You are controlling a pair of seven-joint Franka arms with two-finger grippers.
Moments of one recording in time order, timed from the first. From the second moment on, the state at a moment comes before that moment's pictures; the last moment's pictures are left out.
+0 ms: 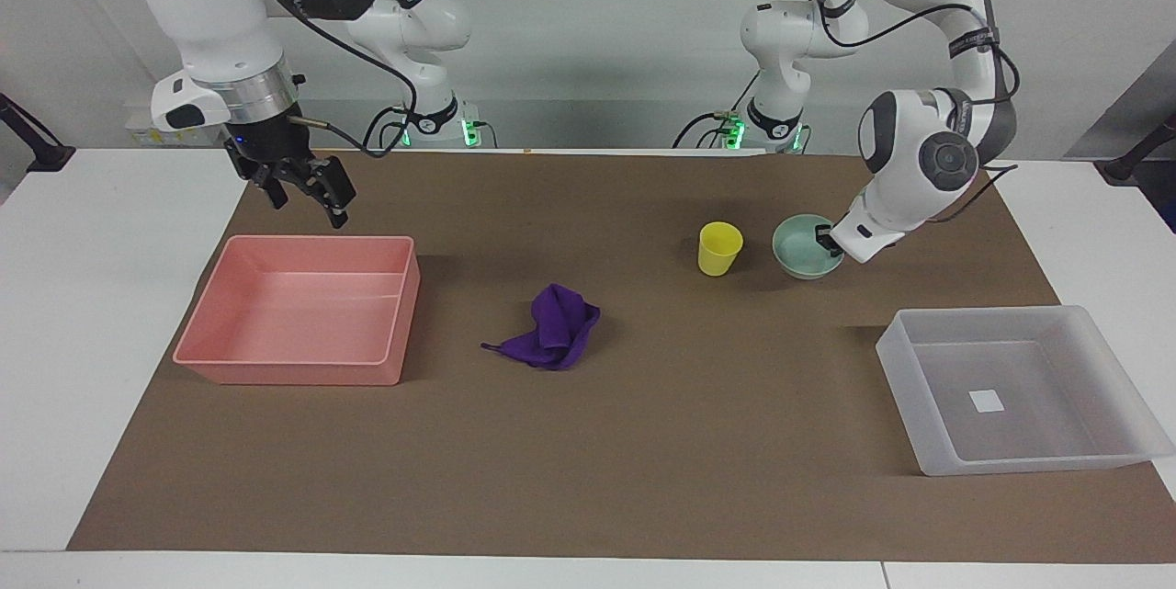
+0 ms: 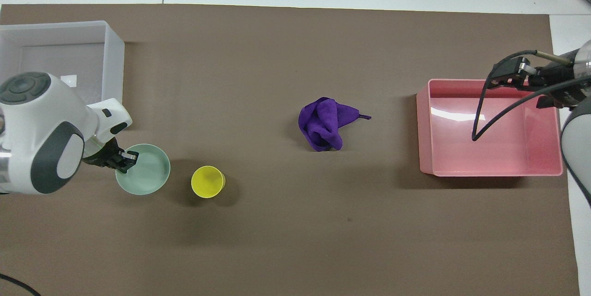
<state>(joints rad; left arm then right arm) -0.08 0.05 -0.02 -2.02 0.03 1.77 0.03 -0.04 0.04 0.06 -1.60 -0.02 1.74 0.40</state>
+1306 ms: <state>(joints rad) 0.25 0.50 -0.01 -1.53 -0.05 2.03 0.21 0.33 0.45 0.07 -1.63 -0.02 2.33 0.75</state>
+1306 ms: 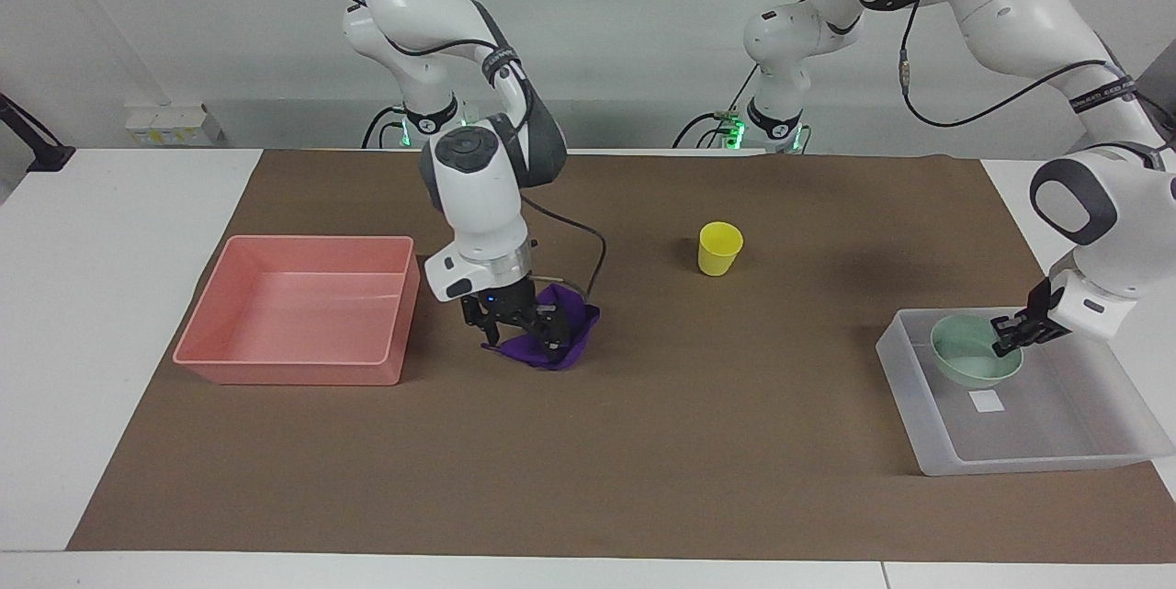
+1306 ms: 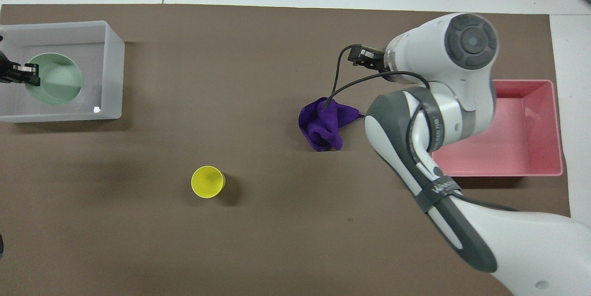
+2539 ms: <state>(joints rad) -0.08 0.11 -0.07 -1.76 -0.09 1.67 0.10 0.41 0.34 0.07 -1.96 -0.02 2.49 0.83</state>
